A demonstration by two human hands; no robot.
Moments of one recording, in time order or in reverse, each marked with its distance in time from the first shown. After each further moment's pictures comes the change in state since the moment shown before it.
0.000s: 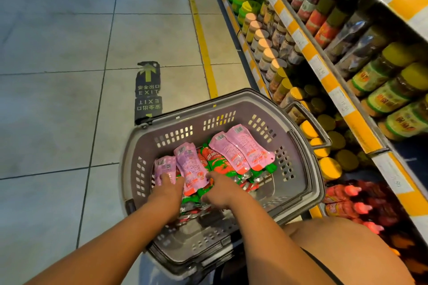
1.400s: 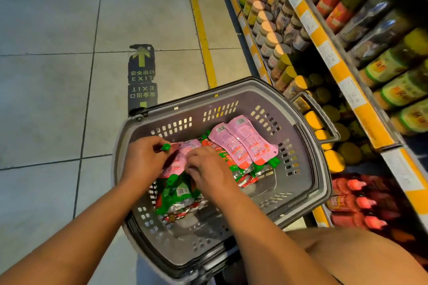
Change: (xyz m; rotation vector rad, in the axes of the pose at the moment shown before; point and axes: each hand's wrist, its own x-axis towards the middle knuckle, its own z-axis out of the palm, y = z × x) left_hand 0.010 -0.039 -0.063 -0.841 0.651 0.103; right_hand 0.037 -0.017 0.018 -0.328 0.491 -0.632
